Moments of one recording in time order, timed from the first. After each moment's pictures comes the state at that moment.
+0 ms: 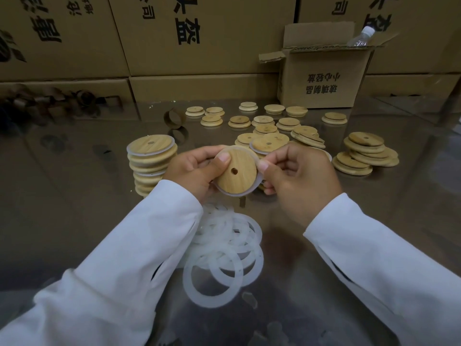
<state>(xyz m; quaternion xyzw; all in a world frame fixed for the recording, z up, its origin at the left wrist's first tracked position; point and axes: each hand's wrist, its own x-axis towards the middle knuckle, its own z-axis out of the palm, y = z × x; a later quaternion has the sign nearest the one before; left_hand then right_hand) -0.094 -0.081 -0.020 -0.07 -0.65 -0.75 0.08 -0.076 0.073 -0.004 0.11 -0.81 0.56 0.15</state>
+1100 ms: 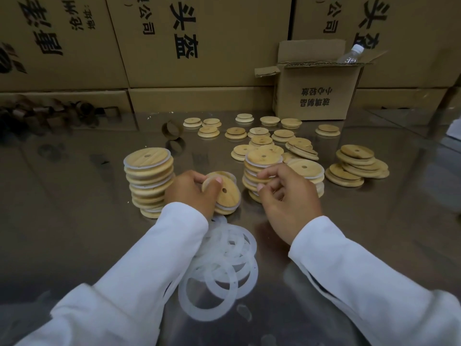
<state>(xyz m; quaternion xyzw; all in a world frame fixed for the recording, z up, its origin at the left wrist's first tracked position) -0.105 -0.078 -0.039 0.11 -0.85 -0.46 0.23 -0.097 0.081 -0.037 0.12 -0.85 0.46 0.20</state>
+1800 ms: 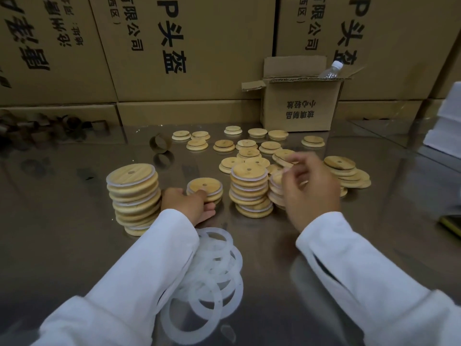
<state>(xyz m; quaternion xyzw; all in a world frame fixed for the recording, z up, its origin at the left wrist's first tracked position) -0.126 -0.058 -0.021 0.22 -0.61 -0.75 0.08 -0.119 0.115 -0.025 0.05 -0.80 0.46 0.39</state>
